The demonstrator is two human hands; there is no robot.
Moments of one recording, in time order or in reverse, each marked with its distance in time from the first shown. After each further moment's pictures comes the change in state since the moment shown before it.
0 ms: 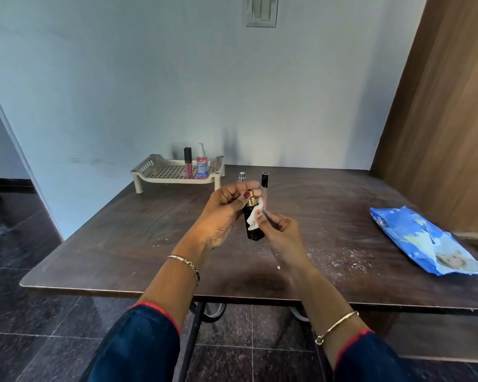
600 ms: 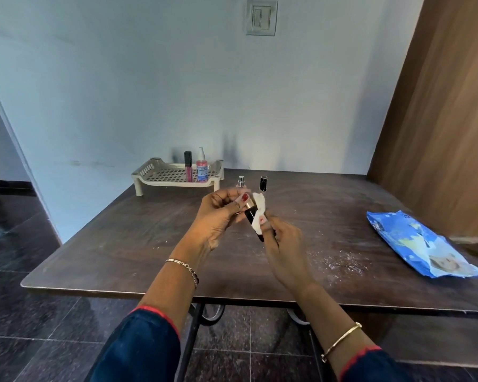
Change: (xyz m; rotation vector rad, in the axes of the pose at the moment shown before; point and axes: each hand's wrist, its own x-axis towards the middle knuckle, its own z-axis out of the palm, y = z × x) left_hand -0.004 0.001 -0.003 0.000 0.139 -0.034; right_hand -0.015 0.000 -0.010 -0.762 0.054 -0.498
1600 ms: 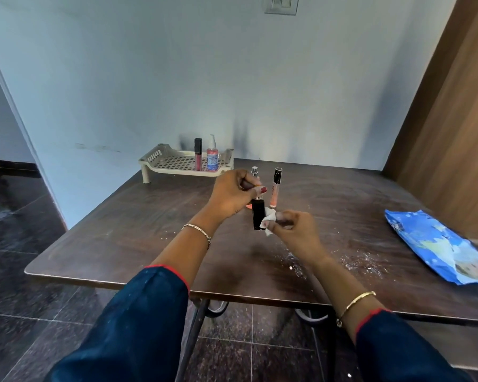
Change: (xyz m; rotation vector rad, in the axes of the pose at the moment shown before) left_hand 0.041 0.004 -0.011 0.687 0.059 0.153; right_hand 0.036 0.052 0.021 0.105 -0.198 0.316
